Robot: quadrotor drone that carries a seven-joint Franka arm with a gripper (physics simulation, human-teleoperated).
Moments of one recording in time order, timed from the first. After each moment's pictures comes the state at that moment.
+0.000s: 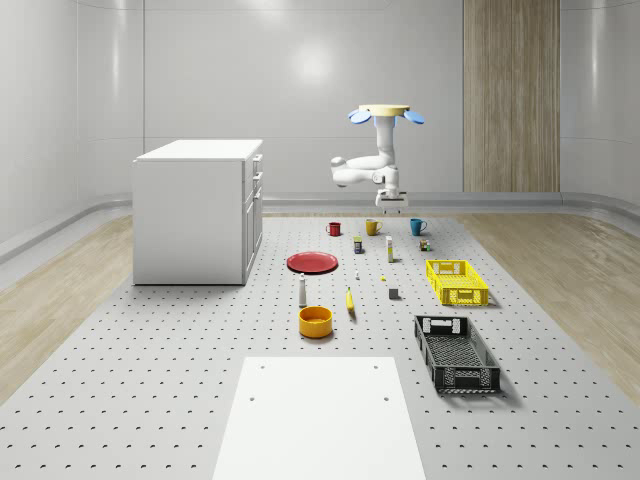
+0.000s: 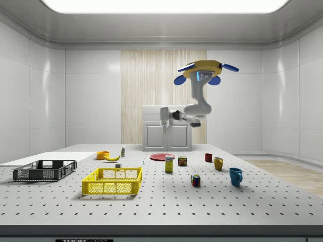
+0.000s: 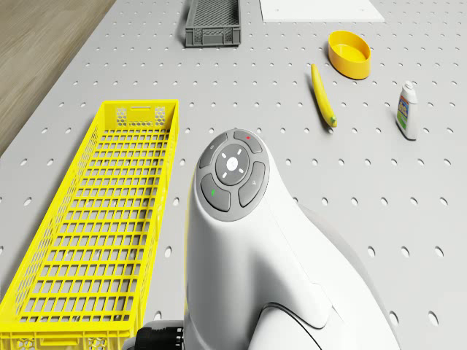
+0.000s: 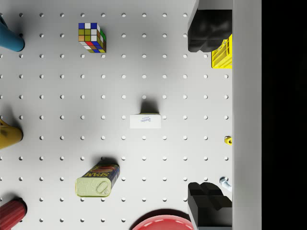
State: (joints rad) arm -1.14 -1.37 1.35 -2.88 -1.84 1.43 1.66
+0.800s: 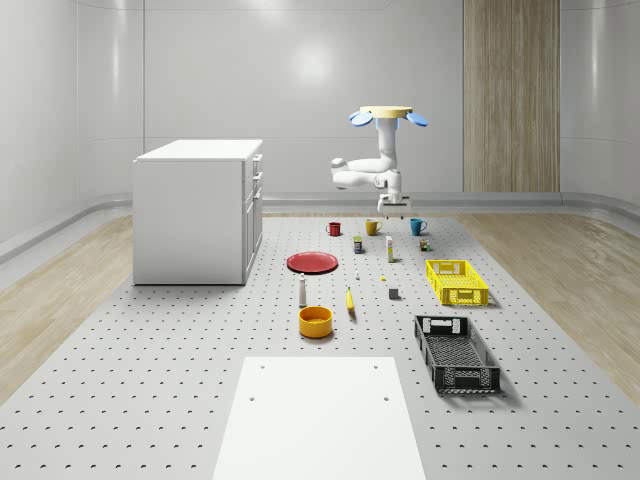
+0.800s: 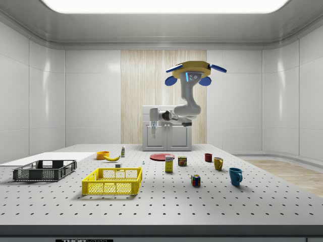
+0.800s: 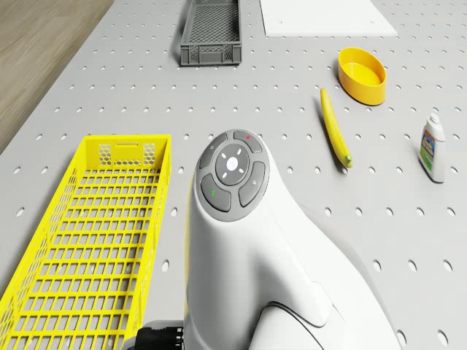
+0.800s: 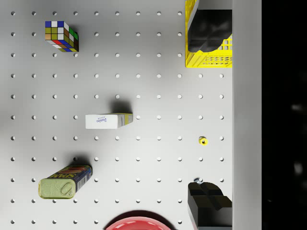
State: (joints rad) arm -1.15 -1.41 1.35 -2.88 -1.82 1.47 1.67
